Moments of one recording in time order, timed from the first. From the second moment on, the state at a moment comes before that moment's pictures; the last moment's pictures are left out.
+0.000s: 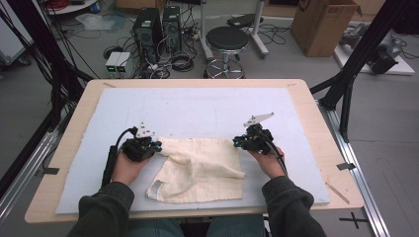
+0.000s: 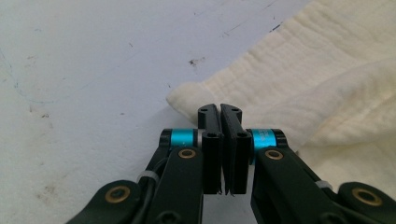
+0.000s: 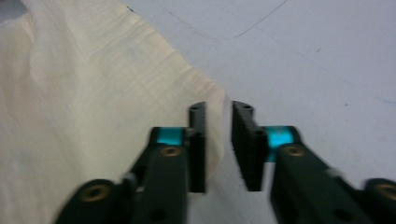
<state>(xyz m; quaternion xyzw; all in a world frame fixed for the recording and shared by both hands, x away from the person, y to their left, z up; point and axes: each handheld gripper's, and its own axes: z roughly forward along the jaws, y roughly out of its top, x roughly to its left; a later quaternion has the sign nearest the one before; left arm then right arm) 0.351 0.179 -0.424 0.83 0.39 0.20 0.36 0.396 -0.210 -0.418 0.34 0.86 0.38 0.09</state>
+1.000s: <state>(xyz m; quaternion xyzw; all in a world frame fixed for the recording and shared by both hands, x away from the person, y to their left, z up) 0.349 0.181 -0.421 0.82 0.39 0.20 0.36 0.400 -0.209 -0.419 0.34 0.85 0.40 0.07</state>
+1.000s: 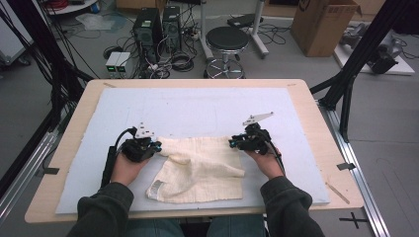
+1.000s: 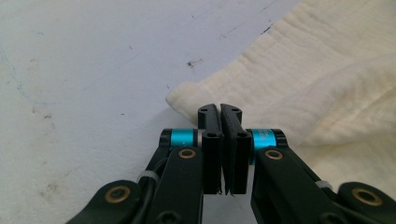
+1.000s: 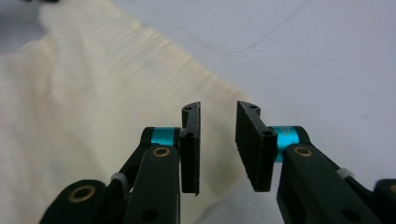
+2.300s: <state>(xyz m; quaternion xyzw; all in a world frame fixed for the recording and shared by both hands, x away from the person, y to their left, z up) 0.413 0.183 -0.398 0.77 0.44 0.24 0.39 0.457 -0.209 -0.391 0.35 0.85 0.36 0.14</state>
